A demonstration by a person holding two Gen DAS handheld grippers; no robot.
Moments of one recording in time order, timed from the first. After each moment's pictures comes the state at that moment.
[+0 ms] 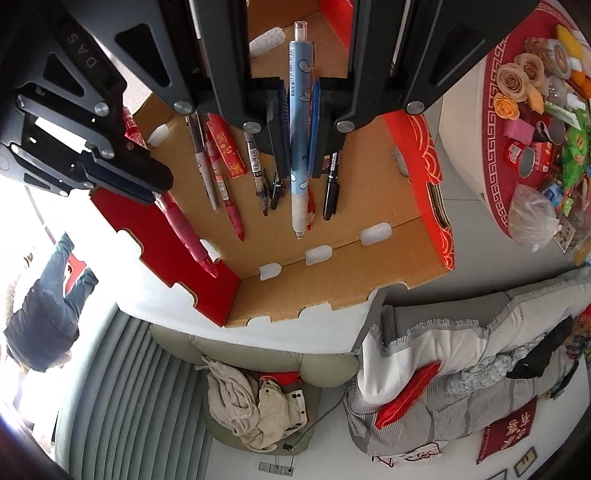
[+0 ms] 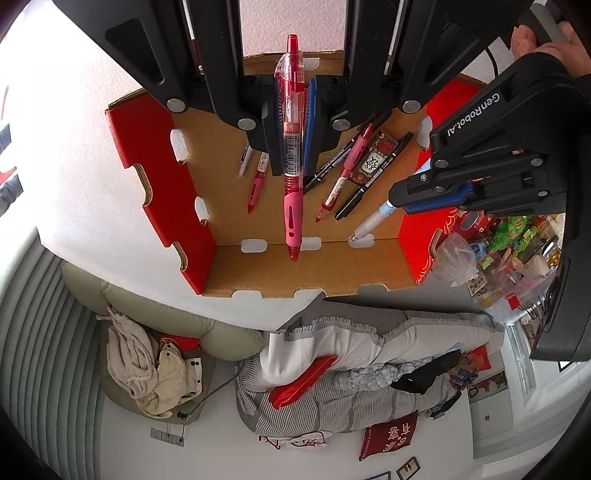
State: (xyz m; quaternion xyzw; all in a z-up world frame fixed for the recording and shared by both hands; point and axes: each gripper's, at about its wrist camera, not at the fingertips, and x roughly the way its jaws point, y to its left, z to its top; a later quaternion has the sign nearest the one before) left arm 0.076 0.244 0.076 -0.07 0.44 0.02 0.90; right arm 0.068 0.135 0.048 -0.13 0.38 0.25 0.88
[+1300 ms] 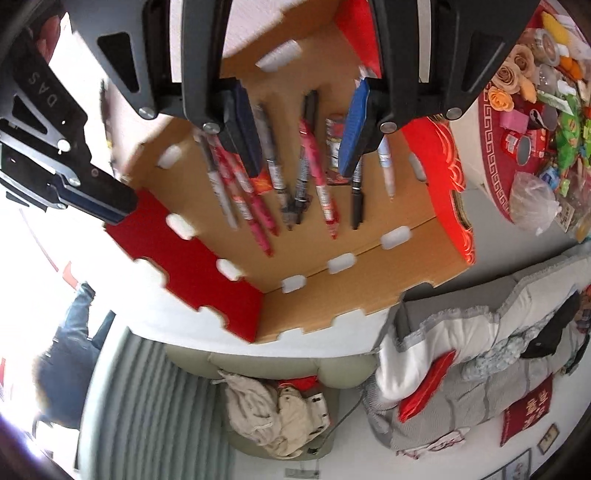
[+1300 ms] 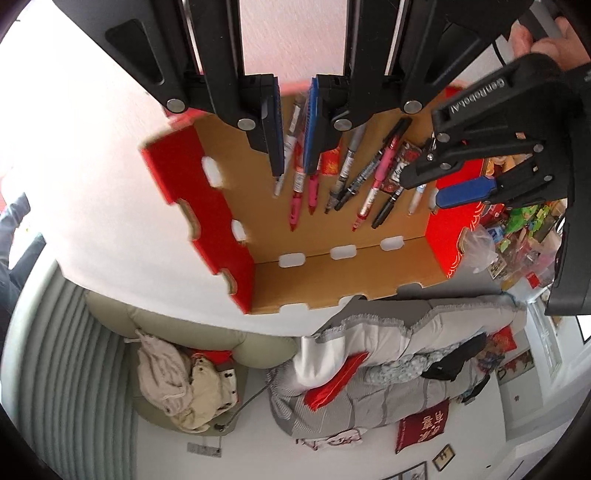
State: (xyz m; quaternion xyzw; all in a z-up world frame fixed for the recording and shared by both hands) left arm 0.064 0.209 0.078 -0.02 0.44 -0.01 0.90; right arm 0.055 0.083 0.054 -0.09 0.38 0.20 0.90
